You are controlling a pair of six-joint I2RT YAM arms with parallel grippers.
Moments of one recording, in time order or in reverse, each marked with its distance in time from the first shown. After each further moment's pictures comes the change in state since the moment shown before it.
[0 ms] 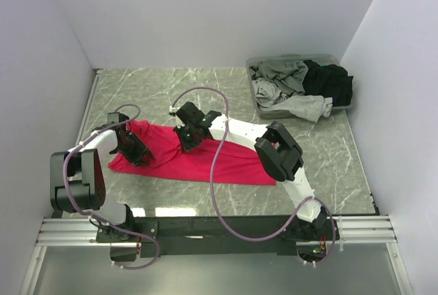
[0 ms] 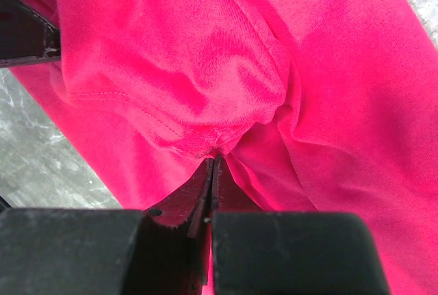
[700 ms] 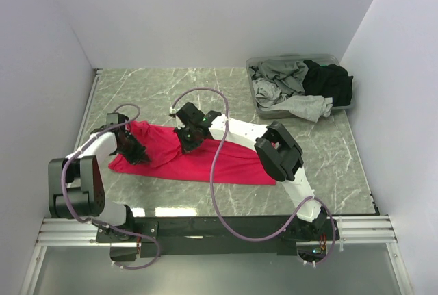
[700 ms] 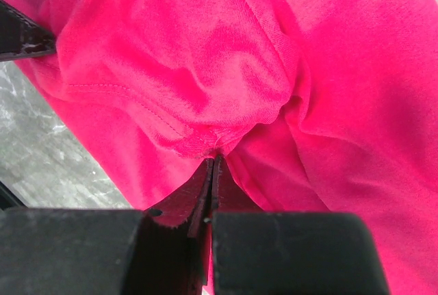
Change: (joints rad) left arm -0.005 -0.042 -0.018 -0.006 0.008 0.007; right arm 0.000 0.000 0.001 -0.024 -0.023 0.003
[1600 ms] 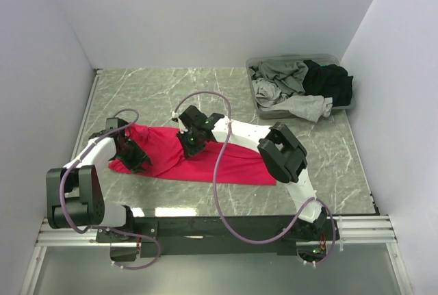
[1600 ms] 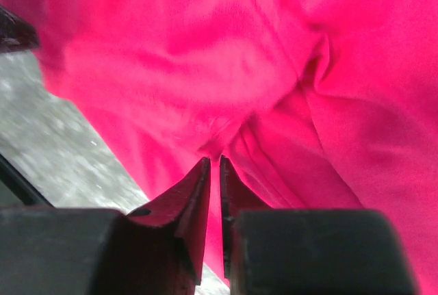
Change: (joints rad) left arm -0.002 -0.088 -0.047 -0.091 -0.017 -0.005; right arm 0.005 -0.049 -0.079 -0.004 -0.039 0.001
